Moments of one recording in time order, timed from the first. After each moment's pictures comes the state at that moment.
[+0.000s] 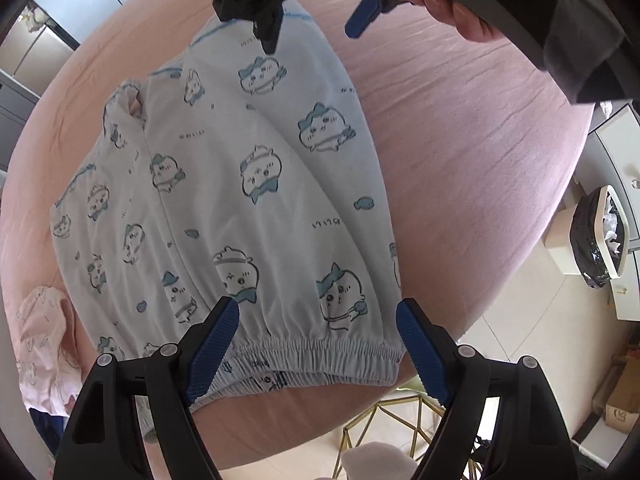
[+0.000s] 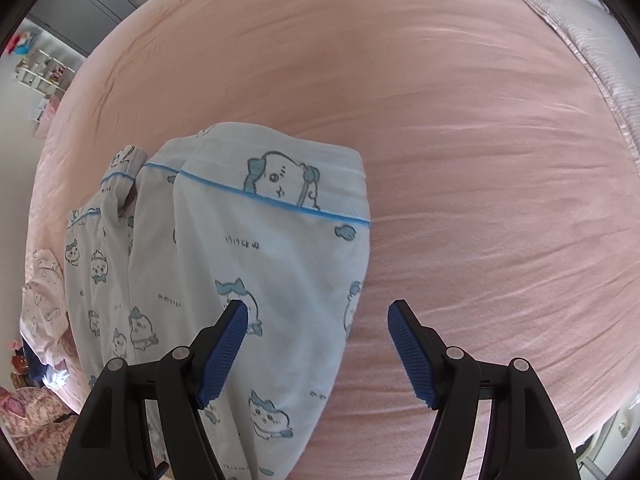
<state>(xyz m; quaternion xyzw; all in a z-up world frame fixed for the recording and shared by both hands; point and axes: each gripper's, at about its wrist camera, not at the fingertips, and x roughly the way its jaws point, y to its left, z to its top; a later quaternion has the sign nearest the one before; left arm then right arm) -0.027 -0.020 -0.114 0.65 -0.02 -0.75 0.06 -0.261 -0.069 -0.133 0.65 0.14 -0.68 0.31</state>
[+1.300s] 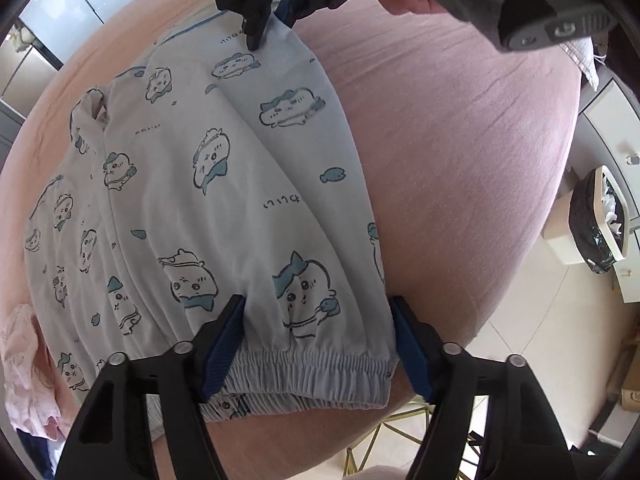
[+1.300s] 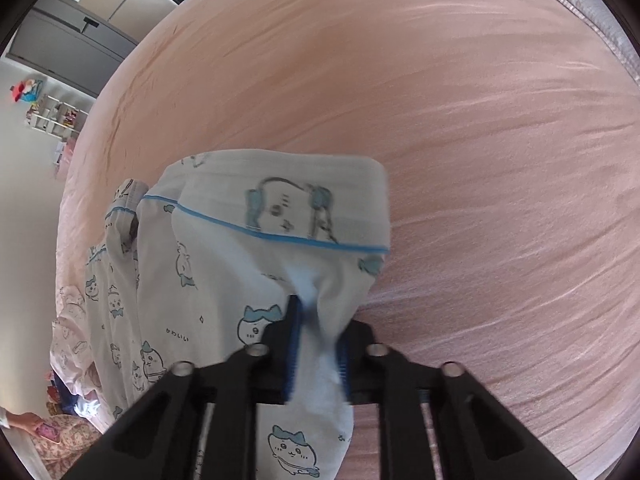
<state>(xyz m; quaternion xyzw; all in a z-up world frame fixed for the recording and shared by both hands) 0.036 0.015 -0.178 0.62 -0.05 -0.78 0.03 -0.251 -0.042 -0.157 0.65 0.05 -0.68 0.33</state>
